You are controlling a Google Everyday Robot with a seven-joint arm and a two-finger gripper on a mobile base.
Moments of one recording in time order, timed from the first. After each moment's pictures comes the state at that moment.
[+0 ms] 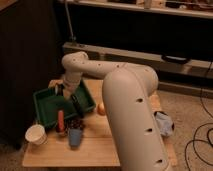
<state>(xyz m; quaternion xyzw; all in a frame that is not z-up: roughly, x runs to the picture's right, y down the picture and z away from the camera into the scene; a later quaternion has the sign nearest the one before) -0.222 0.029 0.857 -0.38 -0.06 0.28 0.88</state>
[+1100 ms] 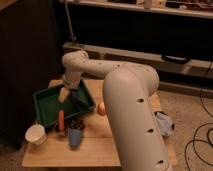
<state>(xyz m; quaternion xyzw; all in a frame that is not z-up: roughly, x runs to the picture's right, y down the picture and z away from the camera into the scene) -0.220 0.021 0.855 -0.37 -0.07 0.28 0.88</state>
